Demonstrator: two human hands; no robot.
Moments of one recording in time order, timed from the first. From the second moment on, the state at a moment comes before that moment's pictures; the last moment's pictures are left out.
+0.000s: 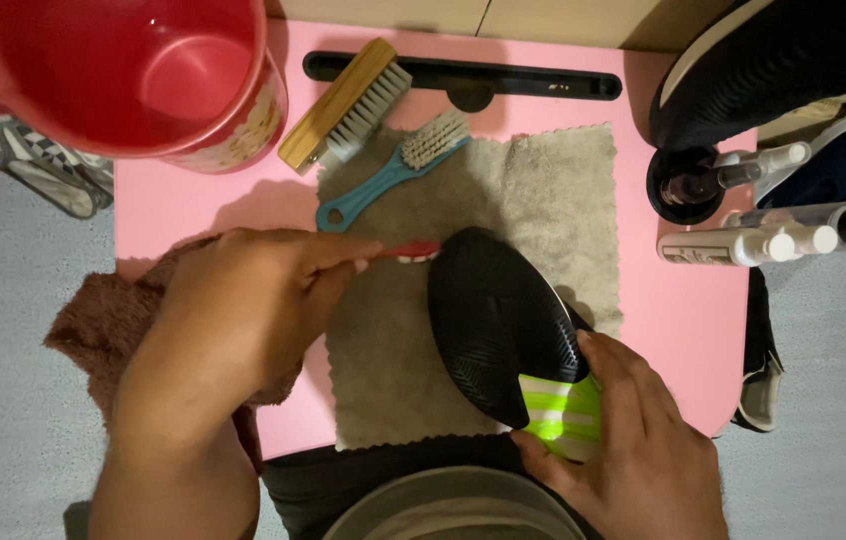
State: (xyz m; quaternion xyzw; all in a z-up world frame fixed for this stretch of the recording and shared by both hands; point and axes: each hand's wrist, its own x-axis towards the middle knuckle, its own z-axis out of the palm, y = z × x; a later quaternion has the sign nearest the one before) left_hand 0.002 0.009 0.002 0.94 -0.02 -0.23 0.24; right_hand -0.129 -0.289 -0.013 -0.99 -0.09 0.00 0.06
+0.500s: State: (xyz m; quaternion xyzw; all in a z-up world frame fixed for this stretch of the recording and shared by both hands) left_hand 0.001 -0.002 0.010 0.91 -0.07 -0.28 0.30; right_hand -0.129 -0.291 -0.013 -1.00 -0.08 0.01 0.05
